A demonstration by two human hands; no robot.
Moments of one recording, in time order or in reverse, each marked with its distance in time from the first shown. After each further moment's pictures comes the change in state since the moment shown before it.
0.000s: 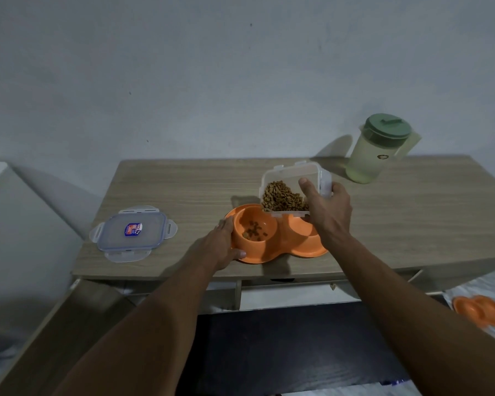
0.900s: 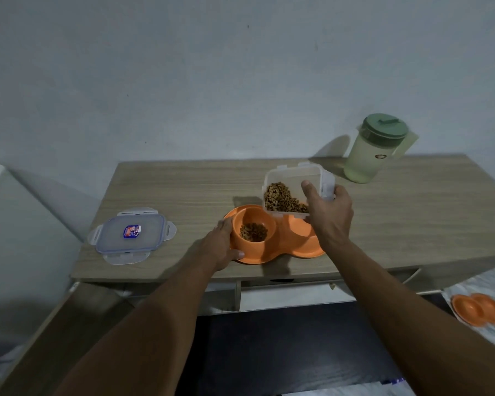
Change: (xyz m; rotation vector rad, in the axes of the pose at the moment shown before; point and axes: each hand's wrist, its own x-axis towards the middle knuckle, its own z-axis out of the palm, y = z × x) left_hand 0.001 0.000 -0.002 0.002 -0.024 -0.031; right_hand -0.007 -0.003 -0.002 0.026 0.080 0.056
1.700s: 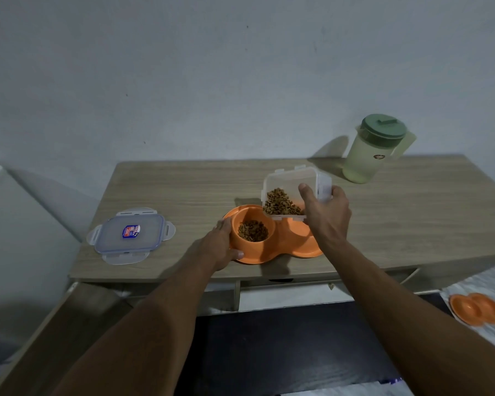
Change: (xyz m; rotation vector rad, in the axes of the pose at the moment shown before) left_hand 0.002 -0.002 0.002 0.011 0.020 0.003; right_hand -0.003 0.001 0.002 -0.059 -0.021 -0.018
